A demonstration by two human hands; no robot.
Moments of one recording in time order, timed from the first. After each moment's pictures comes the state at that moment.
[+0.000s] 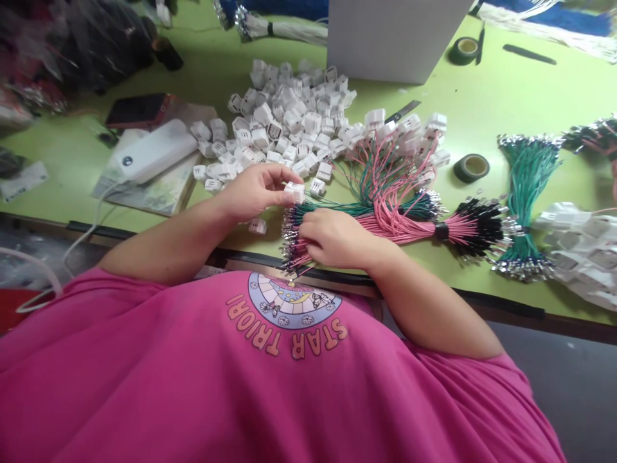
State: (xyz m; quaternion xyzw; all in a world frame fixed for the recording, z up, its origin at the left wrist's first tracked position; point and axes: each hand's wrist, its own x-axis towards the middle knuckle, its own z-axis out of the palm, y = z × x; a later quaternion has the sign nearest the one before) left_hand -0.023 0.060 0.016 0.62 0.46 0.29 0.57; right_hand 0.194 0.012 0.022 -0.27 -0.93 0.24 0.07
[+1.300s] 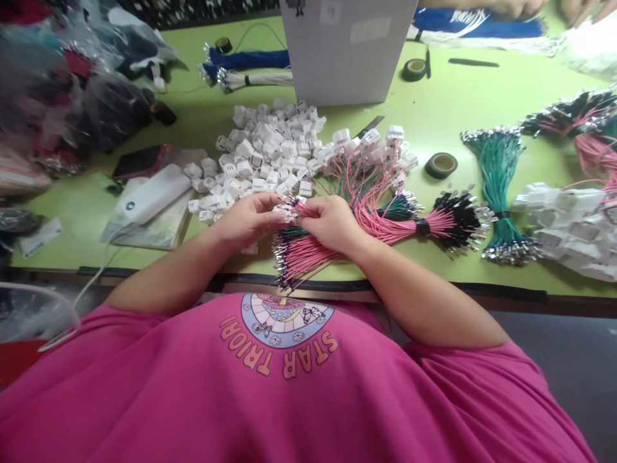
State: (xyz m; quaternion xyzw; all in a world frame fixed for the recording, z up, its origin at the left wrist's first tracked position) left_hand -0.012 0.053 0.016 0.46 0.43 0.30 0.71; right_hand 0.195 0.025 0.018 -0.51 -0.69 0.39 0.33
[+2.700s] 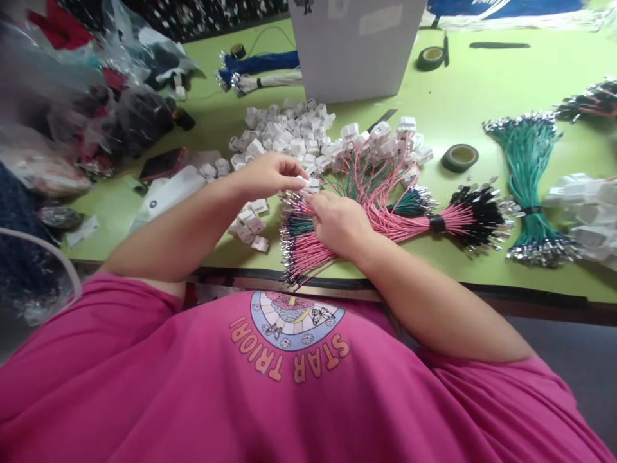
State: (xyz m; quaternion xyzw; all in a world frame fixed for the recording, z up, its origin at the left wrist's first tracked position) left_hand 0.013 0.126 0.041 0.74 0.43 0.18 0.48; right_hand 0.198 0.016 0.022 -0.51 -0.82 0.13 0.20
